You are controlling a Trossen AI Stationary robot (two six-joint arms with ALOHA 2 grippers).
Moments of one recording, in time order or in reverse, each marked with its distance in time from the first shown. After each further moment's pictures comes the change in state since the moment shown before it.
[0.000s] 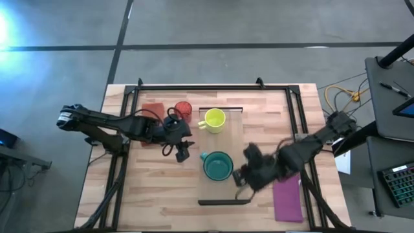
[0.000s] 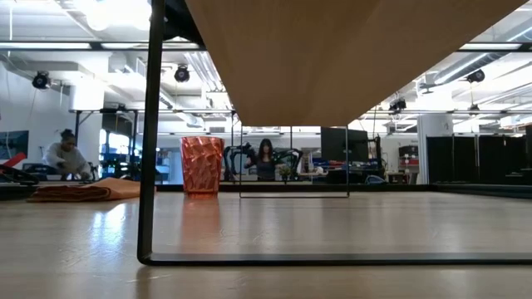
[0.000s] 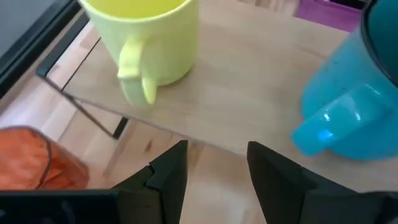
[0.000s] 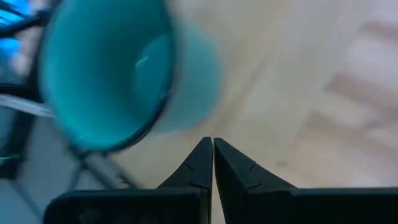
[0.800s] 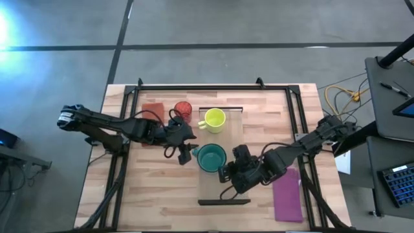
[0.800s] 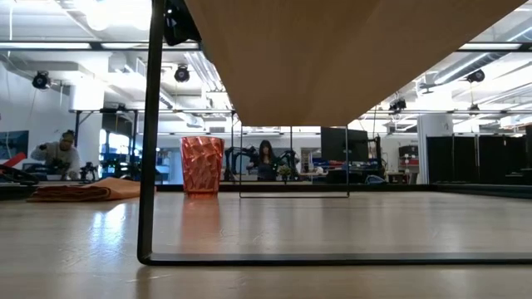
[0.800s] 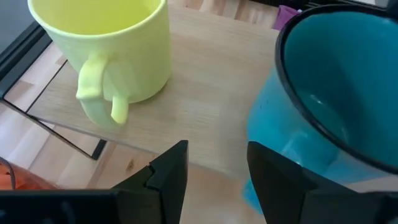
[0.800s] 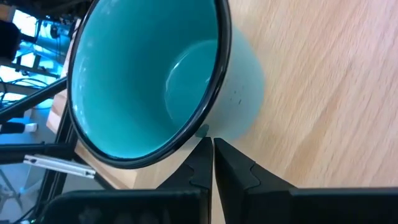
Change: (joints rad) left arm 0.000 0.005 -0.057 0.146 0.034 0.048; right arm -0.035 0.115 0.018 0.161 0.173 0.062
